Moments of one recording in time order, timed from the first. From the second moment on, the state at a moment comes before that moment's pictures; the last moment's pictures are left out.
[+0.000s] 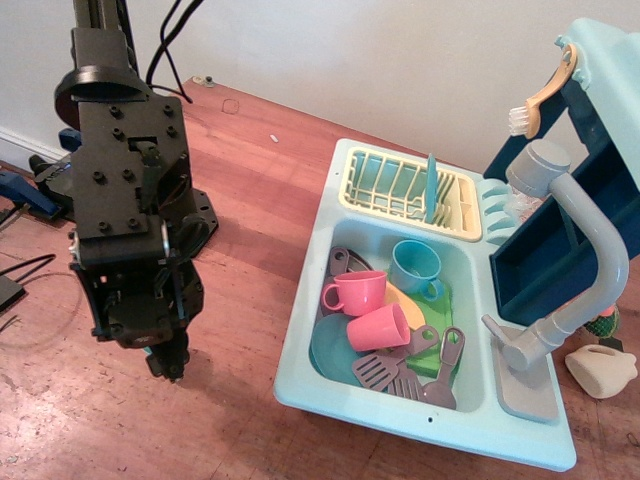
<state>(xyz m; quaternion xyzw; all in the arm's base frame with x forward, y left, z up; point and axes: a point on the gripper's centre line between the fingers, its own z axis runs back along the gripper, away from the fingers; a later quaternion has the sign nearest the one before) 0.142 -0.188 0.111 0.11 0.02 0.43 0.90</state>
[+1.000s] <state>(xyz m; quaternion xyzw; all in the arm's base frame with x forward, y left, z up) 0.174 -0.181 0.081 0.12 0.03 0.40 0.91</state>
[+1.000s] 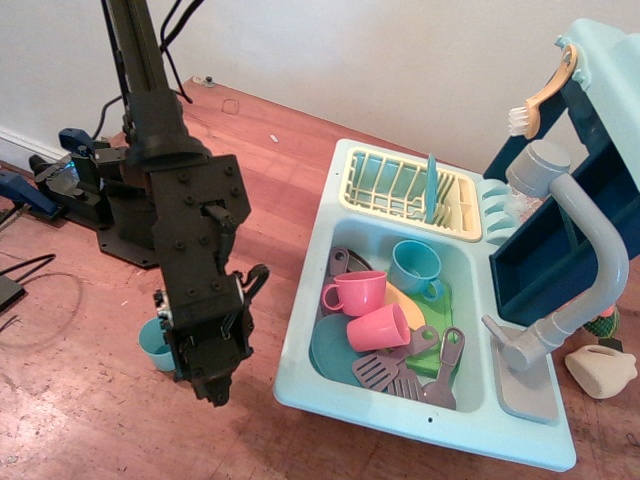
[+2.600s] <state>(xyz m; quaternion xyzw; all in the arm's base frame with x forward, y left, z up) 0.160 -0.182 0.064 0.10 0.02 0.41 0.91</state>
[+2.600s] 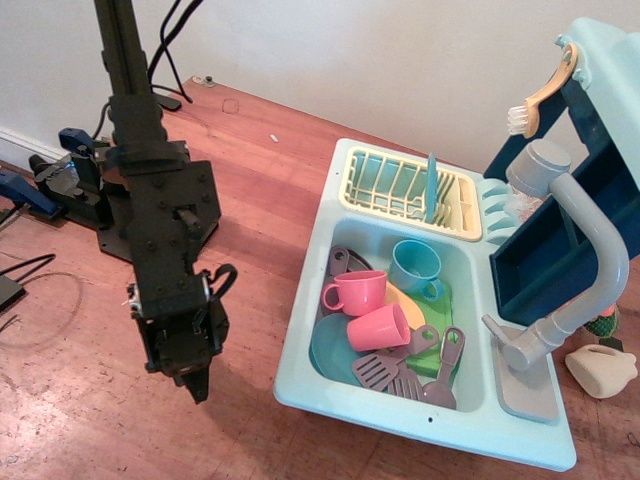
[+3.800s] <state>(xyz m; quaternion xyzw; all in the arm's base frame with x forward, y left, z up) 0.179 -0.156 0.172 0.19 0.00 0.37 0.91</state>
